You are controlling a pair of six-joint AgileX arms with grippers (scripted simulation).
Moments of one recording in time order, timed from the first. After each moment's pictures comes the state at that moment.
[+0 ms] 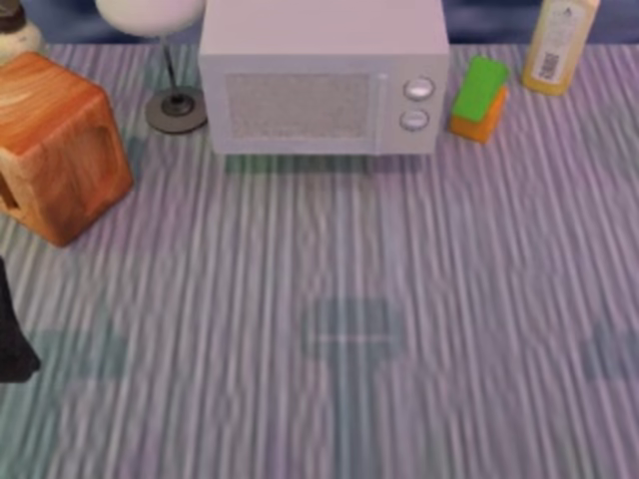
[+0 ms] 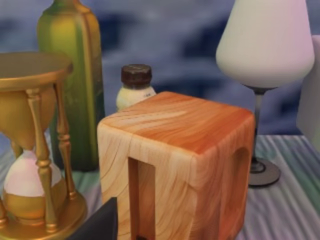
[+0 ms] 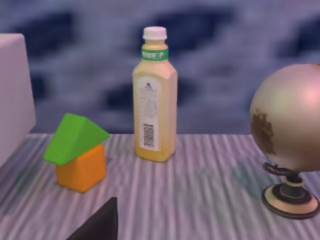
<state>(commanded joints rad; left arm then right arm) 0.00 0.00 0.00 0.00 0.00 0.00 0.00 0.00 0.00 0.00 0.00 0.00</state>
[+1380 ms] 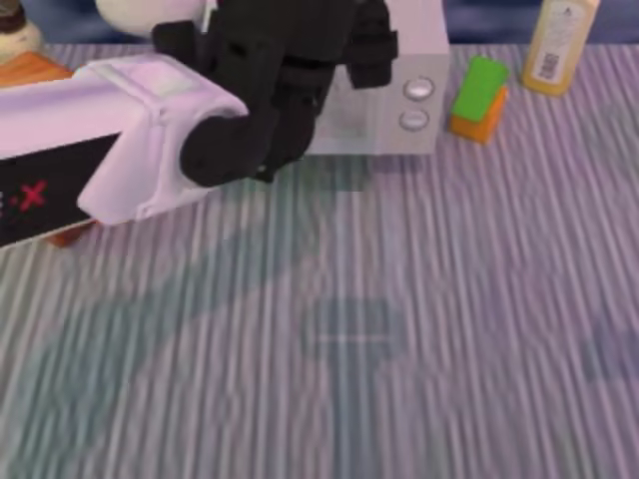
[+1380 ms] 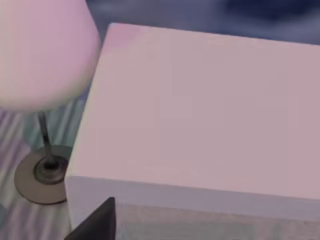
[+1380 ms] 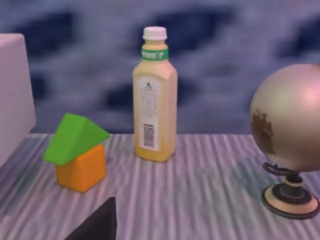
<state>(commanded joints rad) -0.74 1.67 1.24 -0.06 -0.66 -0.41 0.00 0.00 0.00 0.00 0.00 0.00</state>
